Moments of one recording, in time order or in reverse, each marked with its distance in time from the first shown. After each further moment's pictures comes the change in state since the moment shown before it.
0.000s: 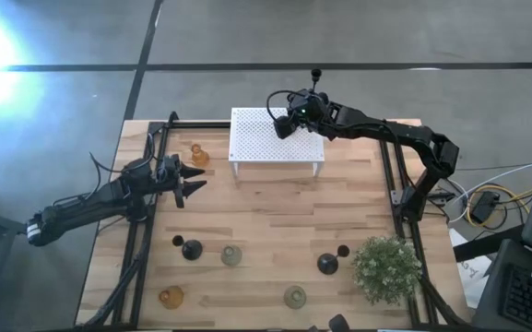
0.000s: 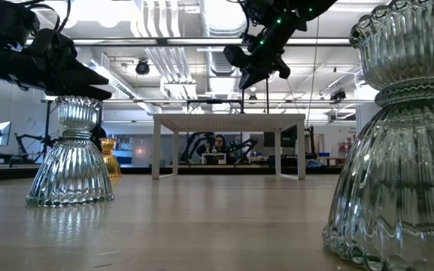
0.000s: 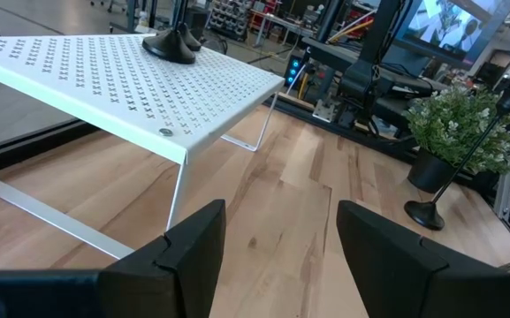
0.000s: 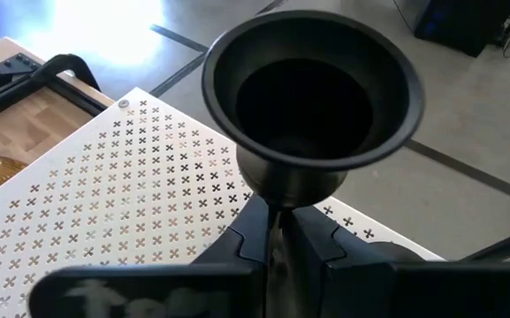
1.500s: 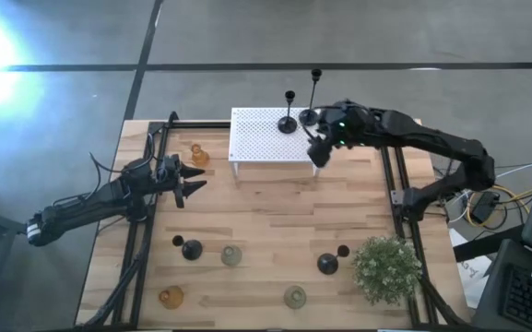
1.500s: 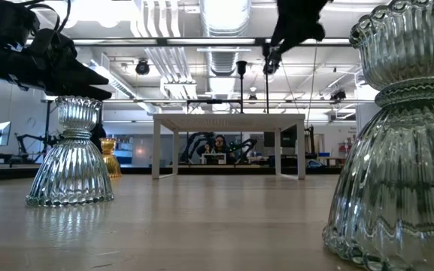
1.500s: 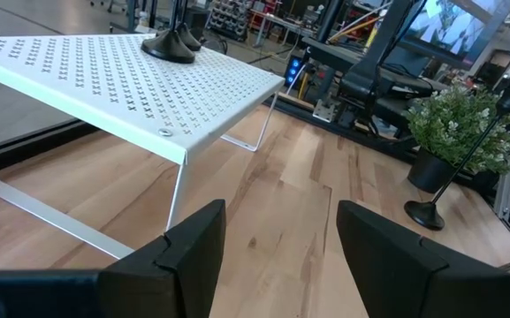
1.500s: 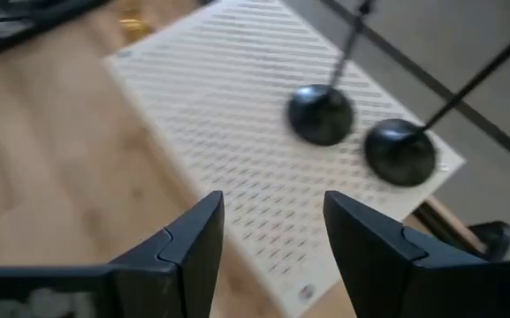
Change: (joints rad) left arm 0.000 0.000 0.000 0.000 0.000 0.000; right arm 0.142 -0.341 -0.002 -0.472 -0.216 -0.055
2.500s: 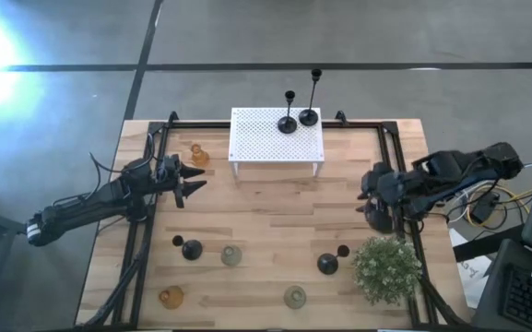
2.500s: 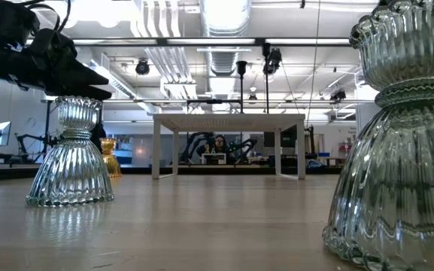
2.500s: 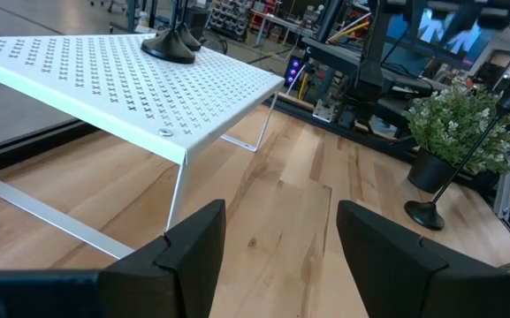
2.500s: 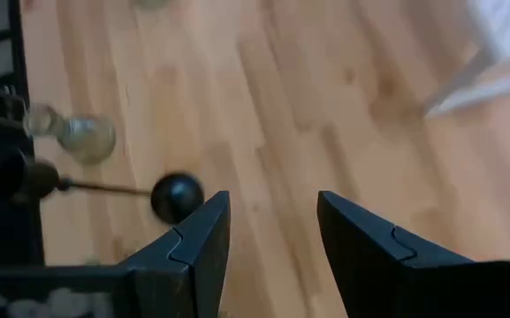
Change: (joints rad) left arm 0.000 0.000 0.000 0.000 0.000 0.000; right arm 0.604 -0.377 -0.271 -0.332 -0.070 0.329
